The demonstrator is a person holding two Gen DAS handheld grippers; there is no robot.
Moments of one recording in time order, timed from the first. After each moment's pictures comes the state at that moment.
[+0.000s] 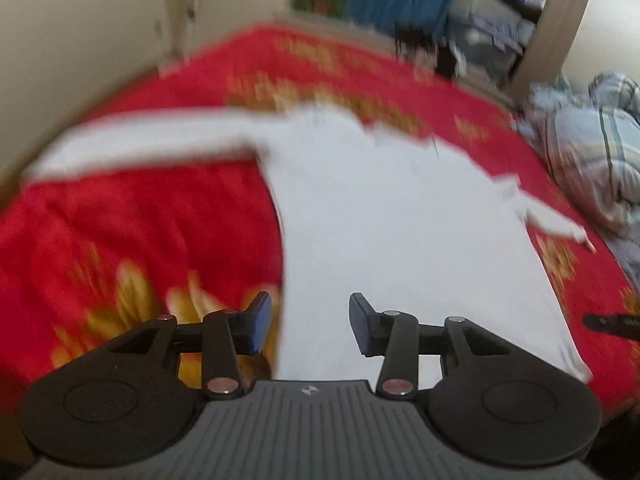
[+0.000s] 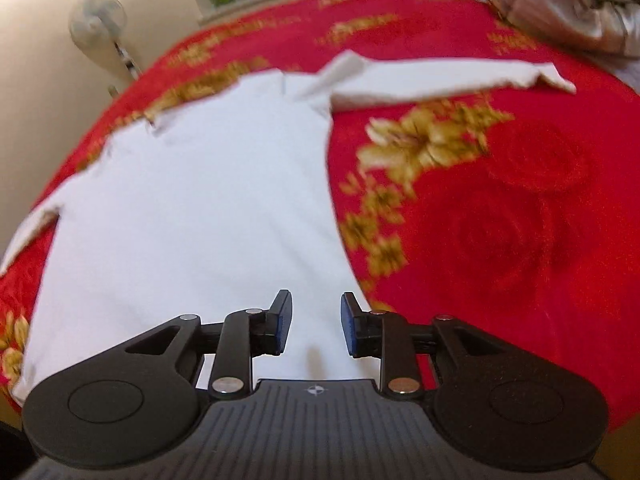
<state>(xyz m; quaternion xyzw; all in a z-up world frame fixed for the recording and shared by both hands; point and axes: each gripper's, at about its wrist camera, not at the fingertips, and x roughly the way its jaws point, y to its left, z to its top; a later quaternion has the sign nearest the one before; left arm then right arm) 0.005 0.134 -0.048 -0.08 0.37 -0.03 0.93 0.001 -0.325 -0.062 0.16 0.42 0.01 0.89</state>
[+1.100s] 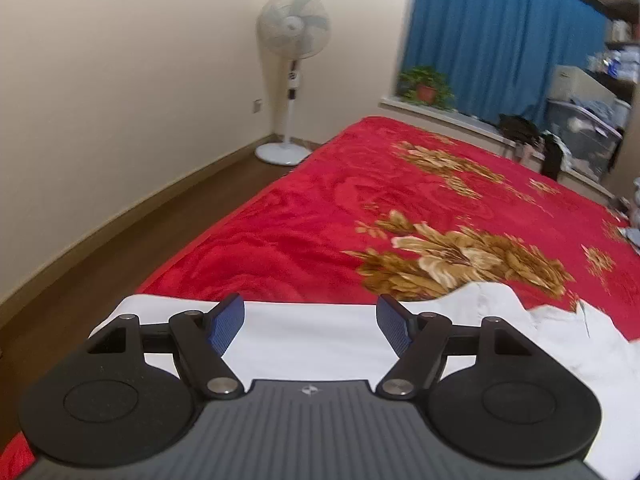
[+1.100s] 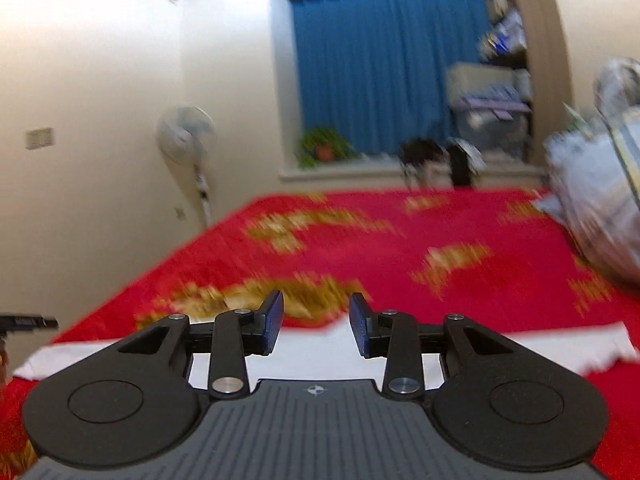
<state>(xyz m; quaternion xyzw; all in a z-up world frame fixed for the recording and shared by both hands) 0.204 0.241 -0.015 -0.09 0.28 0.13 0.95 0.112 -0.233 0.088 0.06 0.16 0.08 0.98</state>
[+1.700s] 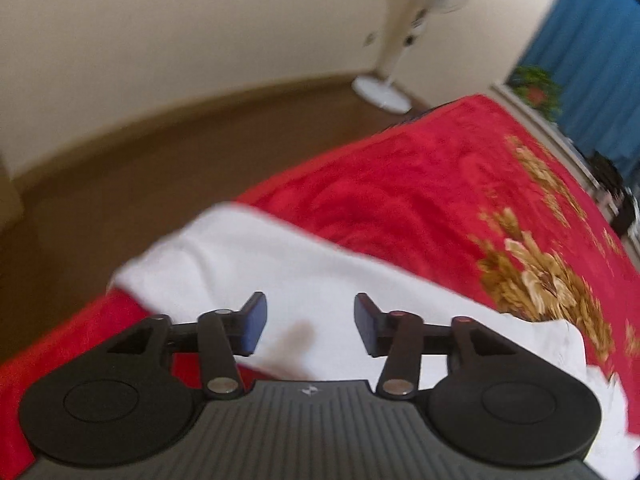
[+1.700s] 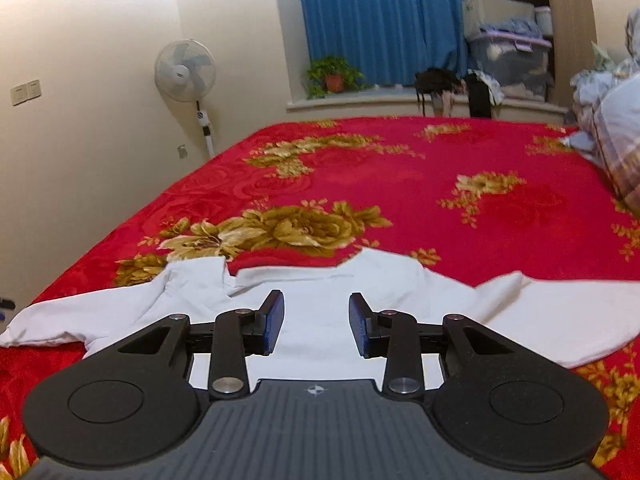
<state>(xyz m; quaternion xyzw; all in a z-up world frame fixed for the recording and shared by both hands) 0.207 0.367 -0.069 -0.27 0.38 0.23 0.85 0.198 -0.221 0.013 0.08 0.27 0.08 0.95</state>
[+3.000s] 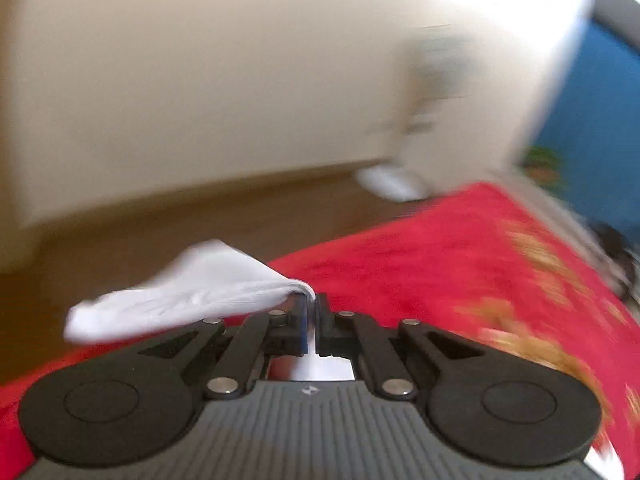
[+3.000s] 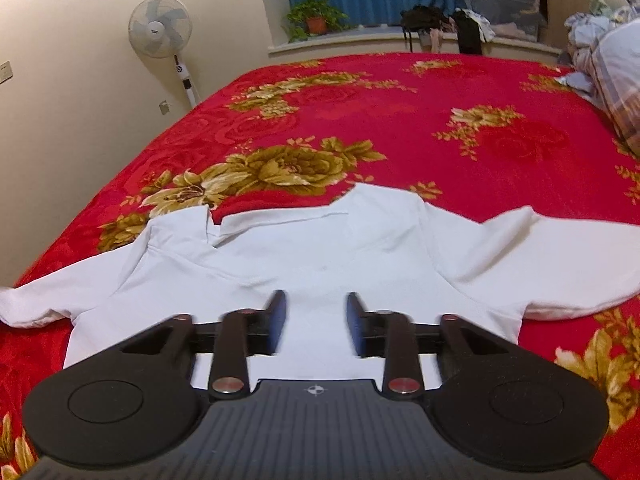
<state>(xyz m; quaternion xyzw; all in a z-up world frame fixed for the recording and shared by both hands) 0.195 0.309 -0.001 -0.21 0.23 0.25 0.92 0.226 -0.218 -0.021 0.10 0.36 0.08 0.92</state>
